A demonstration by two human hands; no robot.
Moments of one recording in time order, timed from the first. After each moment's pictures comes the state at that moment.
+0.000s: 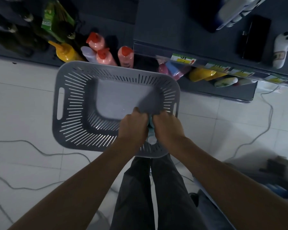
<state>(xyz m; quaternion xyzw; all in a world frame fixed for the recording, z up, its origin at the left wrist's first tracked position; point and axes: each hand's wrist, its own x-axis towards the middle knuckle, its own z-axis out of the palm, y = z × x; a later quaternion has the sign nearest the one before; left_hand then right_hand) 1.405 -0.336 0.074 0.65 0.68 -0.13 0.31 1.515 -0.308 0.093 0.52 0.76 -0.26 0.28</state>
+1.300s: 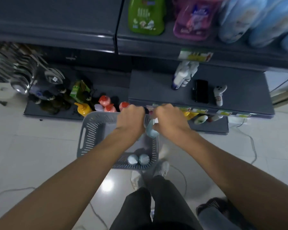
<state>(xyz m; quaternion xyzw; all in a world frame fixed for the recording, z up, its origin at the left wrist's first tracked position) 1.411 -0.284 0.280 0.69 0.70 -0.08 0.17 1.544 -0.268 0.289 0.58 0.80 -0.15 0.10</state>
